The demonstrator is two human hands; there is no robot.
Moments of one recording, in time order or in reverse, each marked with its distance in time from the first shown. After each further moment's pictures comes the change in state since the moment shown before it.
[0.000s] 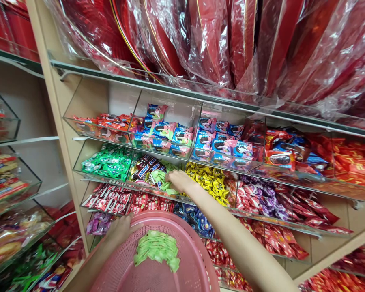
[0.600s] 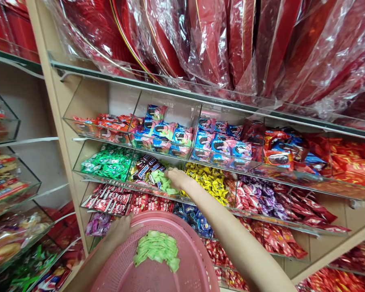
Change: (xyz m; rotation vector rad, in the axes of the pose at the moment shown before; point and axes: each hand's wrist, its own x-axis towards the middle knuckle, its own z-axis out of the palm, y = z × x) left_hand 0.002 -0.001 0.002 -0.021 0.009 0.006; right_hand 0.008 -0.005 -0.012 0.045 -0.112 0.140
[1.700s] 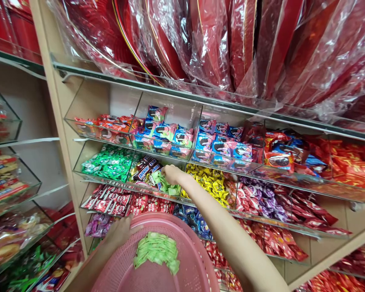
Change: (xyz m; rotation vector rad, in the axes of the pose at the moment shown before) left_hand -0.003 0.001 -0.003 0.004 -0.006 0.005; right_hand 0.022 -0.002 -0.011 0.179 0.034 0.085
